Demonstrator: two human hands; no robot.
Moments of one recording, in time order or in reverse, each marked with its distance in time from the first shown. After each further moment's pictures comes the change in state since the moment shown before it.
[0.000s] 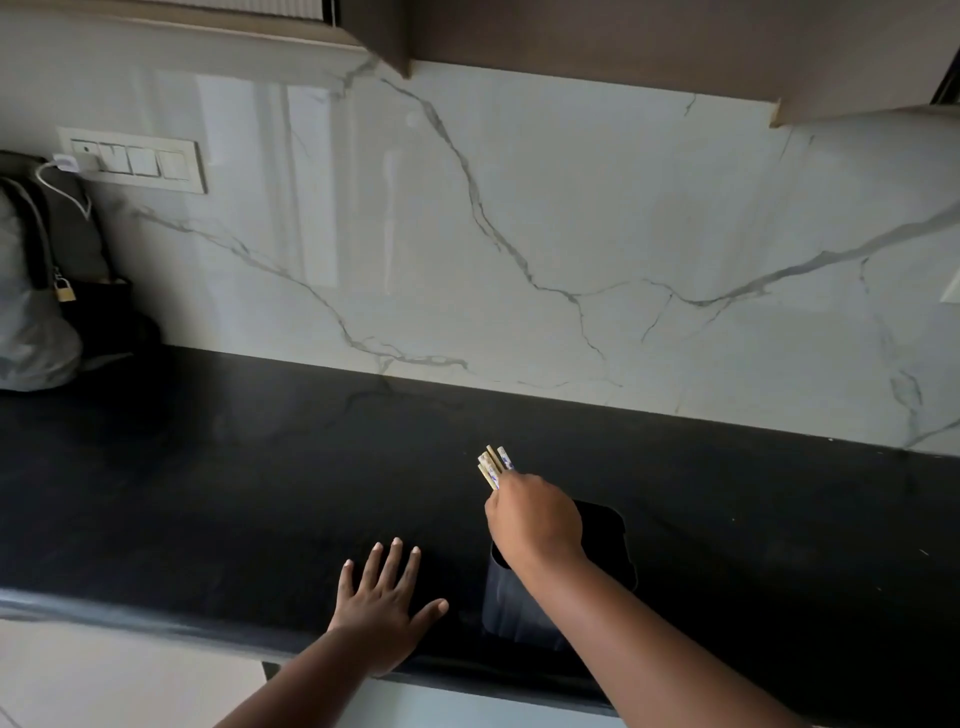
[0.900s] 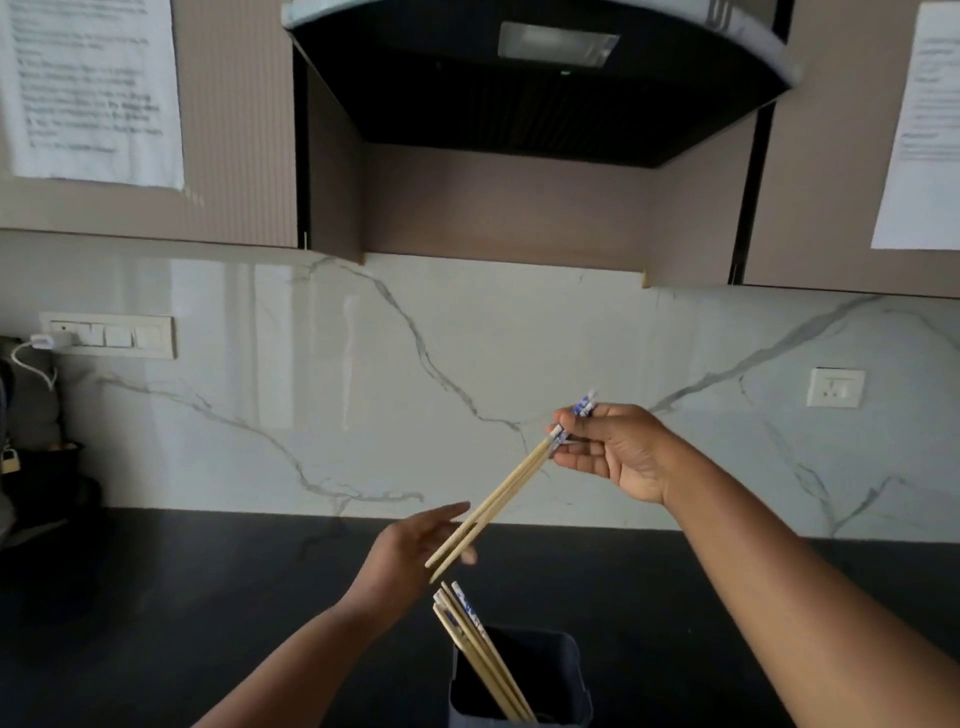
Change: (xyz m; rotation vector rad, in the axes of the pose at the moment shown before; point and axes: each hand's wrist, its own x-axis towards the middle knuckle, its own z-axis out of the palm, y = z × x) left_hand -0.024 0.074 -0.224 -1.064 0.355 0.619; right_hand 0.048 0.088 -0.234 1.550 -0.162 0.105
